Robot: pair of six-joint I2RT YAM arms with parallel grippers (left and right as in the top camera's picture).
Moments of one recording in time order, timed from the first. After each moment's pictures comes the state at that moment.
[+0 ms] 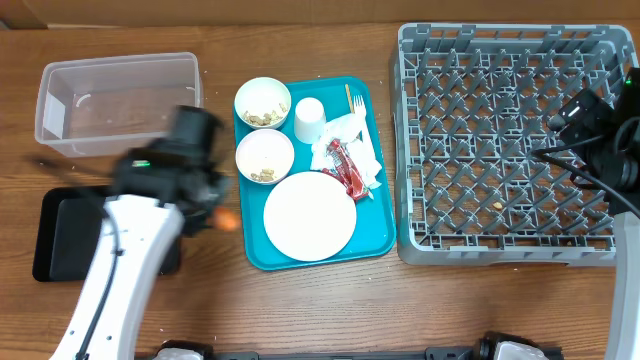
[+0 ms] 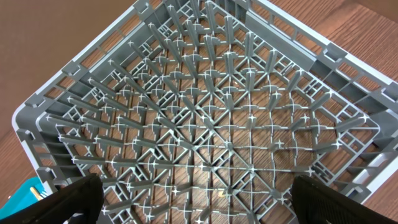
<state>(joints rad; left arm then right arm) -0.17 1.36 1.28 -1.29 -0.16 -1.23 -0.22 1.30 1.51 -1.09 0.21 0.54</state>
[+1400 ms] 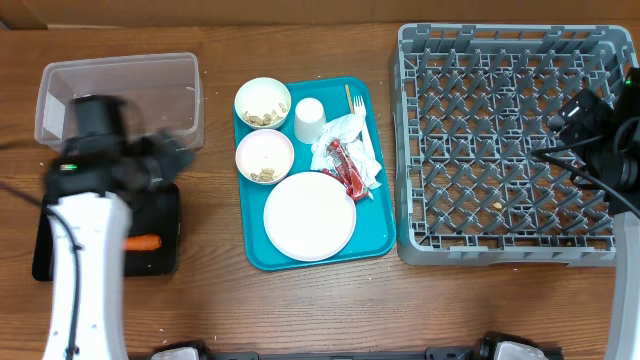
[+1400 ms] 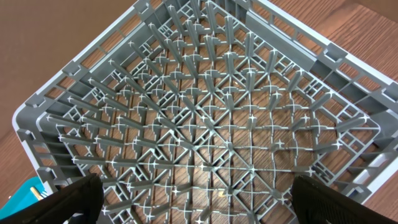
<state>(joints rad) 0.12 1.37 1.26 -1.00 0.07 -0.62 -0.22 1.30 1.51 -1.09 0.21 0.54</state>
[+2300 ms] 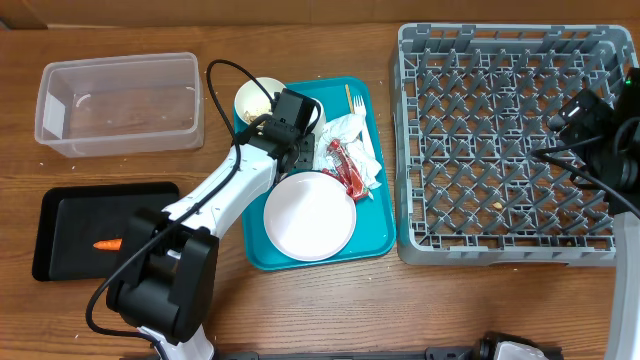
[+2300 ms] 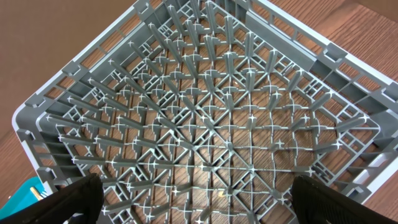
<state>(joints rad) -0.43 1.85 1.26 -0.50 -0.16 -0.33 -0.22 1.30 1.51 -1.09 0.21 0.54</state>
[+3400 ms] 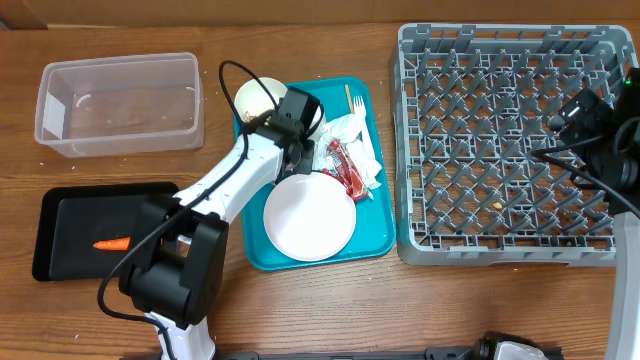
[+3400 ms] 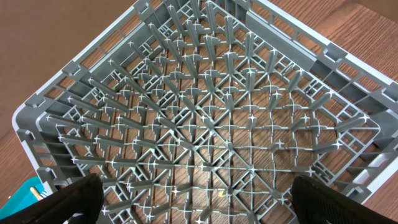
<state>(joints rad) -0.43 1.93 1.36 -0.66 -0.16 -0.30 -0.22 1.30 1.51 -1.09 0.21 0.54</state>
